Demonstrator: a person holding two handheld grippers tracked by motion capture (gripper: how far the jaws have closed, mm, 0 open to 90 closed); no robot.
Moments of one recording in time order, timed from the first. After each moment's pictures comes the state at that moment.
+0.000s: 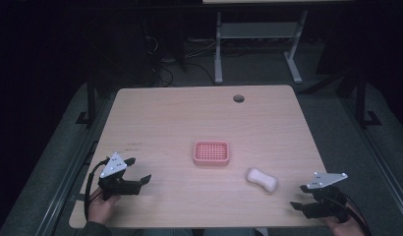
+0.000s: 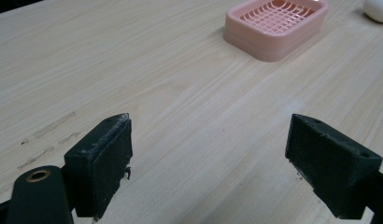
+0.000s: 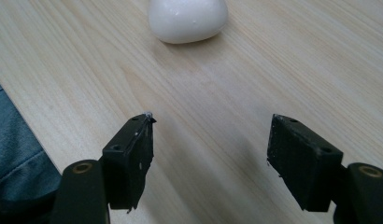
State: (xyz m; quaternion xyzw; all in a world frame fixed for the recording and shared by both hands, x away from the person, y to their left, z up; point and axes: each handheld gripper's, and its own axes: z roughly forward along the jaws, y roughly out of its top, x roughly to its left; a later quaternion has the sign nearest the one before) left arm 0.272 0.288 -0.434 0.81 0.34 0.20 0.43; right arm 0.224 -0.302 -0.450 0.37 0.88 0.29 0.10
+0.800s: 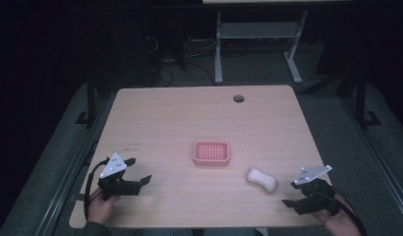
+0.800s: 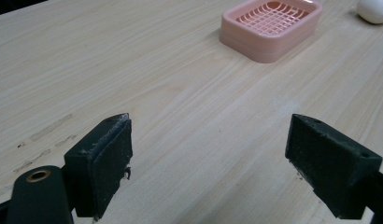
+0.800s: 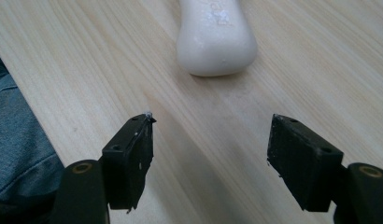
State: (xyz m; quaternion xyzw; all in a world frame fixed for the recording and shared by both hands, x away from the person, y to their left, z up) left arm 0.271 0.288 -0.434 0.81 0.34 0.20 0.43; right arm 0.239 -0.274 -0.436 0.33 0.90 0.26 0.09
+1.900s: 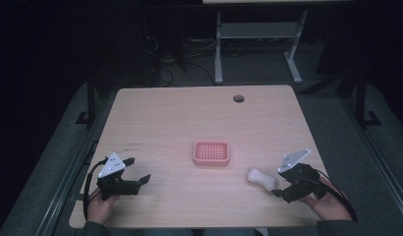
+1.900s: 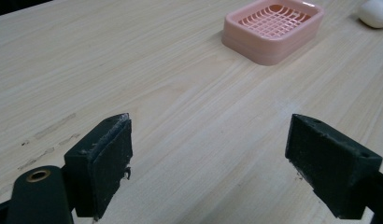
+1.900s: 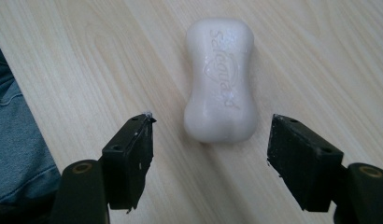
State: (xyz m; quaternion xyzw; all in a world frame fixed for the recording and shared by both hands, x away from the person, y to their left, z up) left arm 0.270 0.291 -0.433 0.81 0.34 0.20 0.44; right arm 0.269 -0.235 -0.405 0.27 0.93 0.23 0.08
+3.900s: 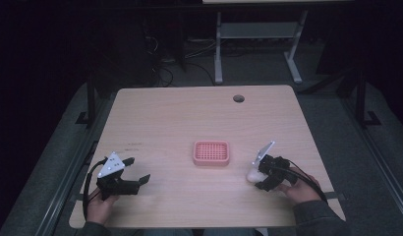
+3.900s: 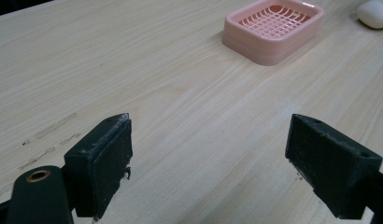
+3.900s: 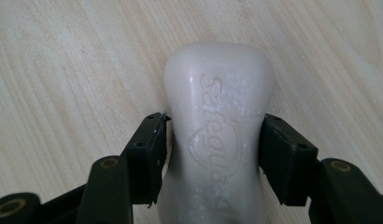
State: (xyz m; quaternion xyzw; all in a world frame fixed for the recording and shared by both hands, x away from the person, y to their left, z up) left arm 0.270 0.292 -0.433 0.81 0.34 0.20 0.44; right arm 0.319 -0.186 -0.443 0.25 0.95 0.16 0.04
